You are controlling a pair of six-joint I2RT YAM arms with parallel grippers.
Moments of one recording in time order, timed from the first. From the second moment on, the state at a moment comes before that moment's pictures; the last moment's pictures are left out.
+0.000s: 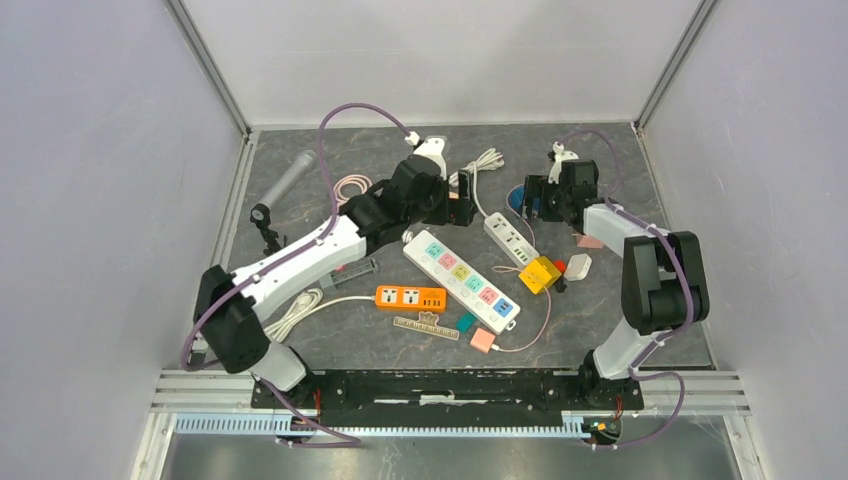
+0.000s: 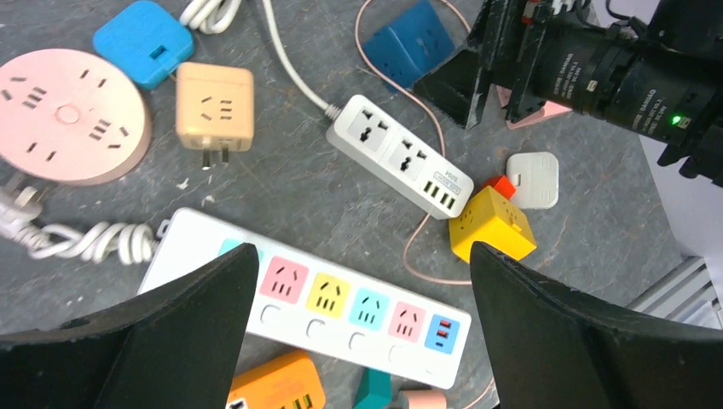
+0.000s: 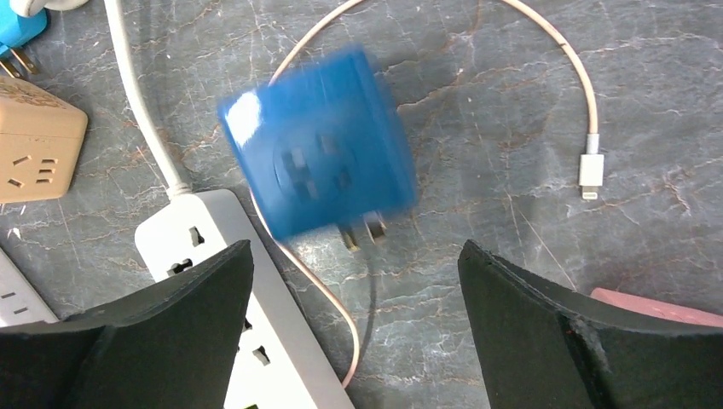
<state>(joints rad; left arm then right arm) -0.82 1.56 1.38 -0.36 -0.16 -0.52 0.10 1.70 0.99 -0.07 -0.14 0.15</state>
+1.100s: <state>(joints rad) -0.82 0.54 1.34 -0.91 -0.69 -0.36 0.10 0.35 0.90 -0.41 0.35 0.13</state>
